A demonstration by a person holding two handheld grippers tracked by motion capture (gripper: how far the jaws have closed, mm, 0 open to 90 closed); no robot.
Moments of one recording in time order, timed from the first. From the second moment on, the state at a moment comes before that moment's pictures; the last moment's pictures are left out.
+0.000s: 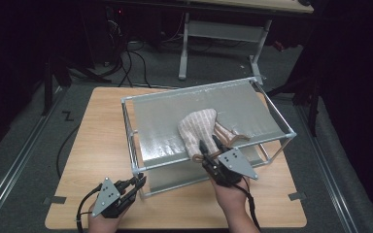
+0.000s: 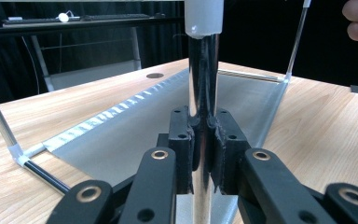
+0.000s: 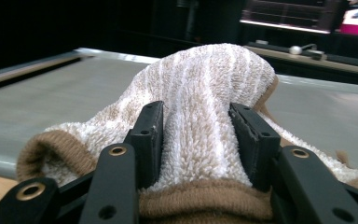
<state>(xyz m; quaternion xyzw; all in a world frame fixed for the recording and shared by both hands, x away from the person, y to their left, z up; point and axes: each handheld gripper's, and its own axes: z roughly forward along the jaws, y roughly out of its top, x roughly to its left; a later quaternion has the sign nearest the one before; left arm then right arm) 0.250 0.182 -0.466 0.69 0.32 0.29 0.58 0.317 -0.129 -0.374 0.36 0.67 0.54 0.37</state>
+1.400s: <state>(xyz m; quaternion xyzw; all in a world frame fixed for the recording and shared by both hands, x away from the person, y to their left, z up) 0.250 0.183 -0.466 0.69 0.31 0.29 0.58 0.289 -0.041 -0.369 0.27 0.73 0.57 0.25</state>
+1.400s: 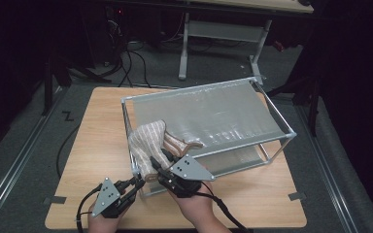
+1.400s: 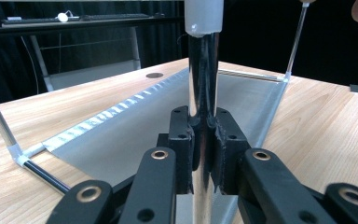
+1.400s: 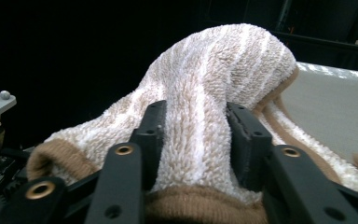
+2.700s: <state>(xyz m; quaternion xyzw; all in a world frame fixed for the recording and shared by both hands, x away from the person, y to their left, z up) 0.251 0.183 -0.466 0.69 0.31 0.29 0.58 0.286 -0.054 -0.349 0.26 0.71 0.59 0.27</state>
